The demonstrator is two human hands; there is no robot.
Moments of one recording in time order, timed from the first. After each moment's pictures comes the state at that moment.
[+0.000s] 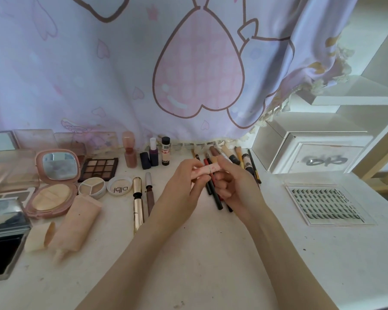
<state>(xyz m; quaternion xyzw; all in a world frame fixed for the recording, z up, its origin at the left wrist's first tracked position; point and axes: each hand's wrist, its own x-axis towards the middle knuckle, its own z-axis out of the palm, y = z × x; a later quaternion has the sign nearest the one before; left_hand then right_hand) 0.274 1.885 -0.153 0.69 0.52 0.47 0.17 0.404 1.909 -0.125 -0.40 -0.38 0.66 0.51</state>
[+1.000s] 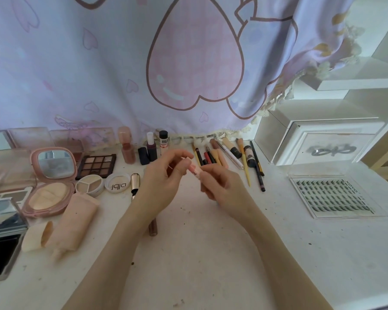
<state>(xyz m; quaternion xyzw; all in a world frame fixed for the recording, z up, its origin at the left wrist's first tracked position) 0.247 1.891 -0.141 0.67 0.48 0.52 0.24 0.401 1.900 -0.147 -0.42 -0.71 0.42 0.38</state>
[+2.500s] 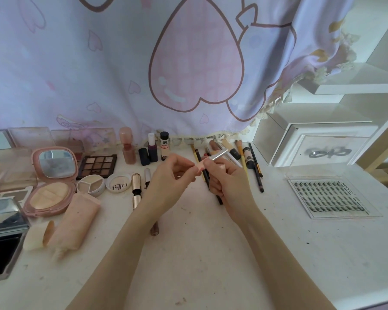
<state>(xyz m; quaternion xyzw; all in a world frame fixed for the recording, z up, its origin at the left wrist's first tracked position) 0.256 1.891 -0.142 0.58 0.52 0.51 0.37 0.392 1.907 -0.145 -0.41 -0.50 0.57 0.51</state>
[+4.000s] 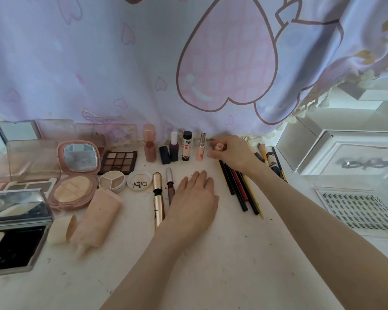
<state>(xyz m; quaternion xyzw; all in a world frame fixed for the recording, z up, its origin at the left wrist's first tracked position) 0.260 1.888 -0.164 0.76 0.64 0.06 0.08 0.366 2.003 -0.132 -0.53 -0.78 0.24 0.24</state>
